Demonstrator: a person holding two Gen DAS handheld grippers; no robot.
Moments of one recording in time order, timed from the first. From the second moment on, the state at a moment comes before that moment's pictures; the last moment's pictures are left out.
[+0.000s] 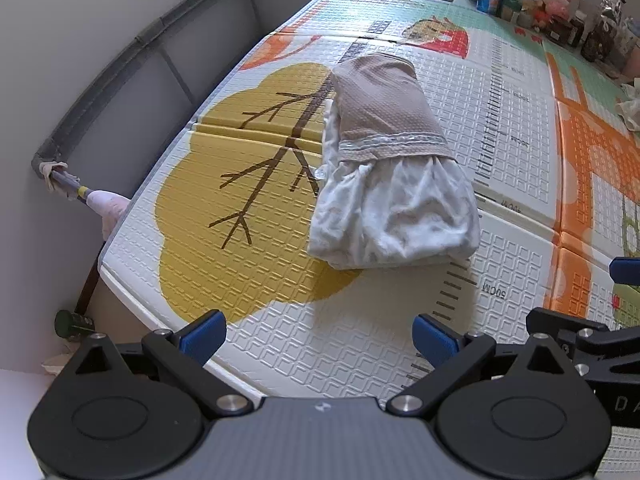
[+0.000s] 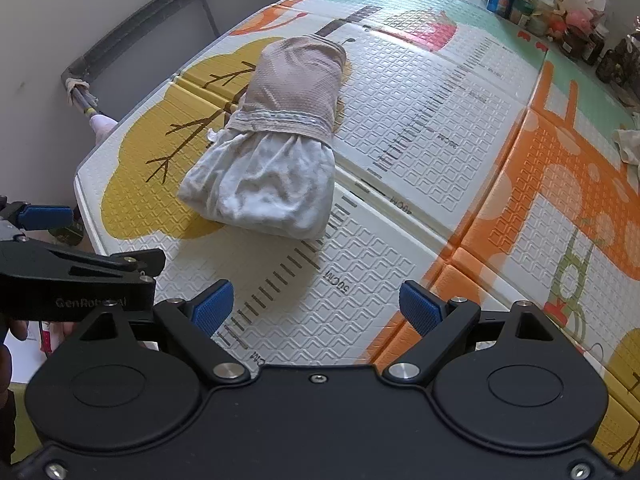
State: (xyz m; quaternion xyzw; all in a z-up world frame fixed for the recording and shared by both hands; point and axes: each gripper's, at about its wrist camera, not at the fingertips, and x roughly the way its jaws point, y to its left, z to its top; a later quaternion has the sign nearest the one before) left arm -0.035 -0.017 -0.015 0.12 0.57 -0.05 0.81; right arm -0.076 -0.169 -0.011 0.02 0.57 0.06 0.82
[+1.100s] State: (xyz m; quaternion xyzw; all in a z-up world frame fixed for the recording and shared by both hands) left arm -0.007 -0.028 -0.006 0.11 0.58 -0.05 0.81; right arm -0.046 -0.182 0.001 0.03 0.56 0.04 0.83
